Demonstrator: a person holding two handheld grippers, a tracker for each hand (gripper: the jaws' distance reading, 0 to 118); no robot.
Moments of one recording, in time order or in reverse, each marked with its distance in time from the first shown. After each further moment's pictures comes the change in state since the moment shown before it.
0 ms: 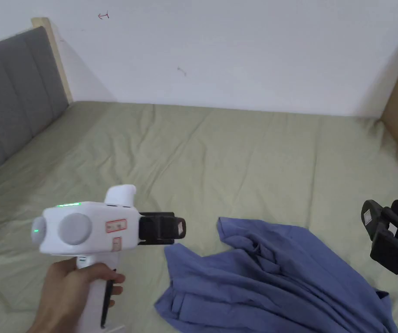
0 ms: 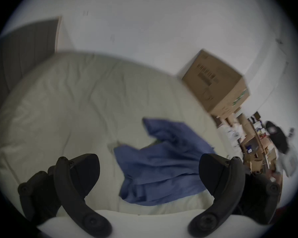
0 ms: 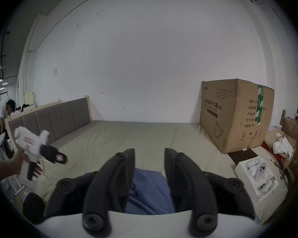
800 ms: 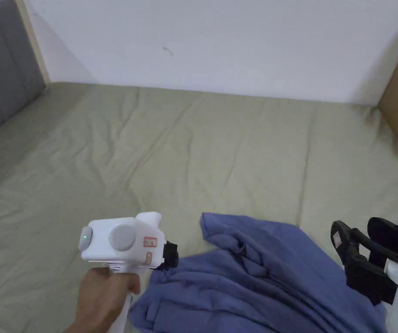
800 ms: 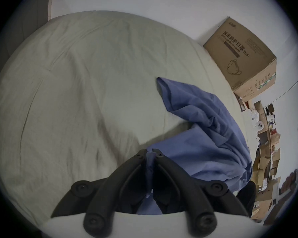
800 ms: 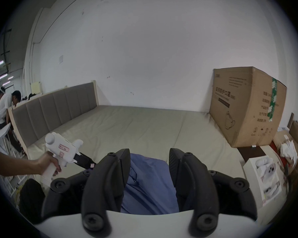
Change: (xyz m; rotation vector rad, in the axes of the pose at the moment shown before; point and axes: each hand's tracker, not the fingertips) left arm -0.004 -0.015 -0.135 -0.208 0.080 0.024; right arm 0.012 -0.013 -0.042 -0.149 0.101 0.058
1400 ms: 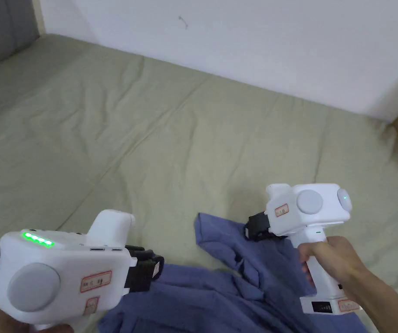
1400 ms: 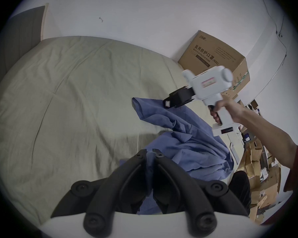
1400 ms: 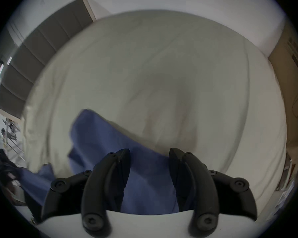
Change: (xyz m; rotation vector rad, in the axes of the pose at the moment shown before) left arm 0.005 -0.029 0.073 0.190 -0.127 -0.117; right arm 0.008 -0.047 -0.378 -0.880 0.178 0.103
